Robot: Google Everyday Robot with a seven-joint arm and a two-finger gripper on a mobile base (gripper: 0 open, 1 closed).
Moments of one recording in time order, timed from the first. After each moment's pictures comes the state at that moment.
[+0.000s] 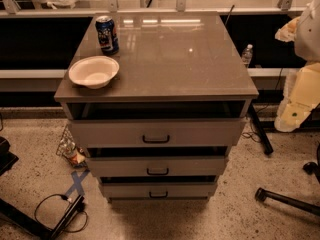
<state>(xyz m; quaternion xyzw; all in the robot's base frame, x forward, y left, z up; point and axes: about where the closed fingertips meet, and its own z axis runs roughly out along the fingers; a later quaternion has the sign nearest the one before) 0.438 -0.215 0.984 -0.60 0.78 -0.04 0.17</state>
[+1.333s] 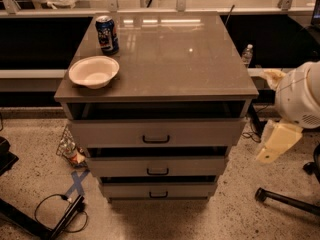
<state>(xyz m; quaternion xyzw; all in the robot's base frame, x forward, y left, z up) 0.439 -0.211 0.892 -0.60 0.75 -0.03 0.26</state>
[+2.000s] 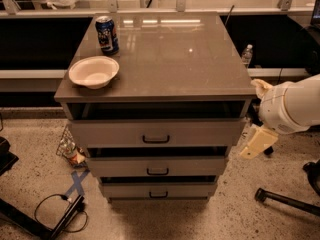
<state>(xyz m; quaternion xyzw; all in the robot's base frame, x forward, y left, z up) 0.489 -0.216 0.832 -0.58 0.75 -0.04 0.31</state>
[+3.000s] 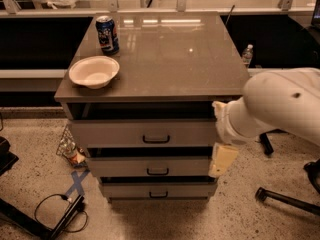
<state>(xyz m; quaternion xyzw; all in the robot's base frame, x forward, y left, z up) 0.485 -0.152 0.761 -0.65 0.73 -0.04 0.21</state>
